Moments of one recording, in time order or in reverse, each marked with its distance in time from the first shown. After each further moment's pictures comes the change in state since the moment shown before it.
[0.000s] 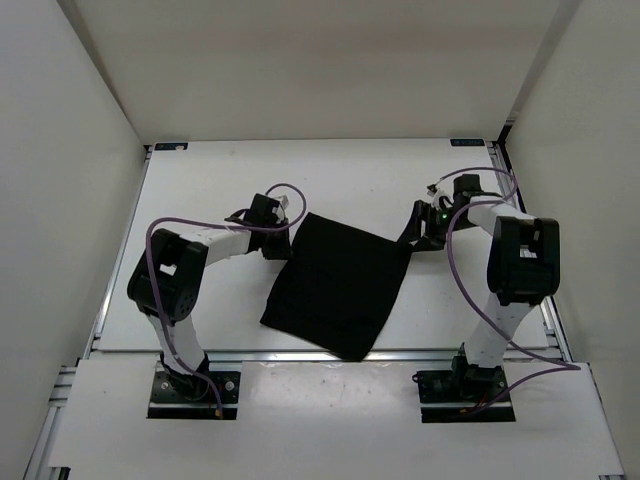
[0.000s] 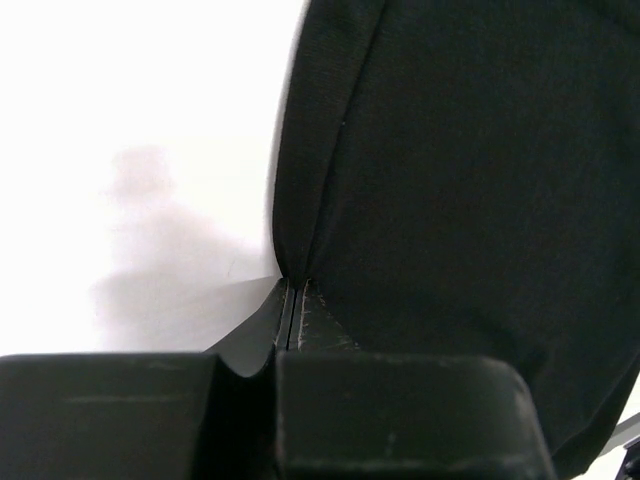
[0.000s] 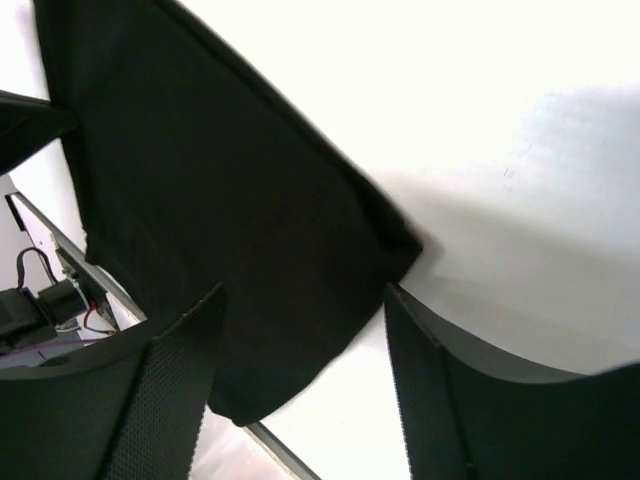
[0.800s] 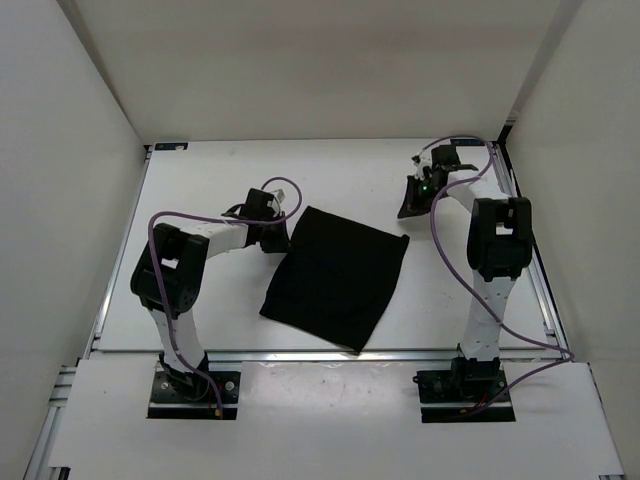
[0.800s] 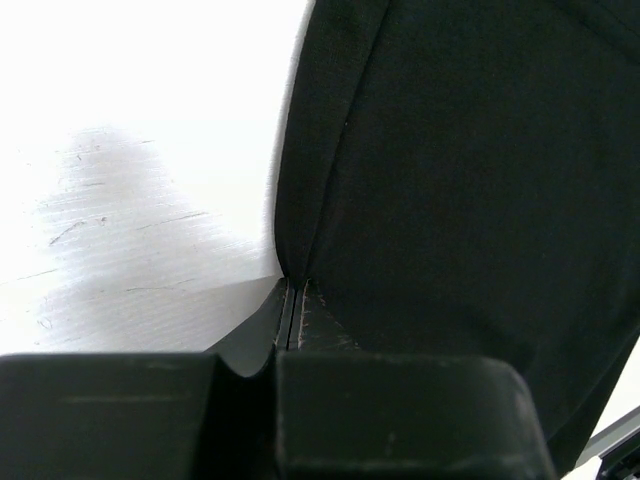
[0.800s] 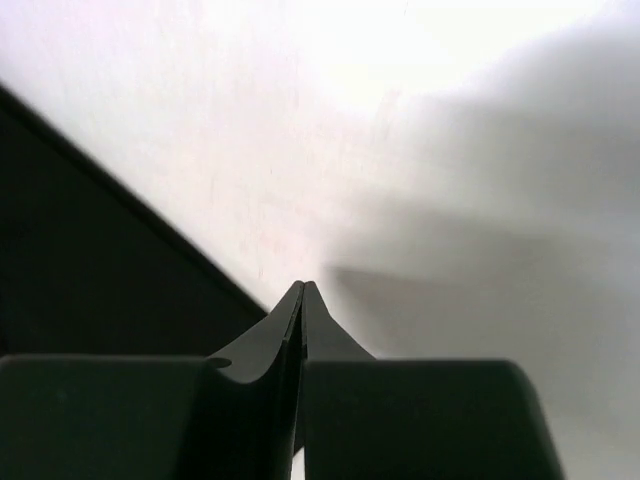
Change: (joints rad) left arm 0.047 0.061 0.057 0.029 0.055 0.000; right arm 0.102 0.265 0.369 -0.004 0.221 0.006
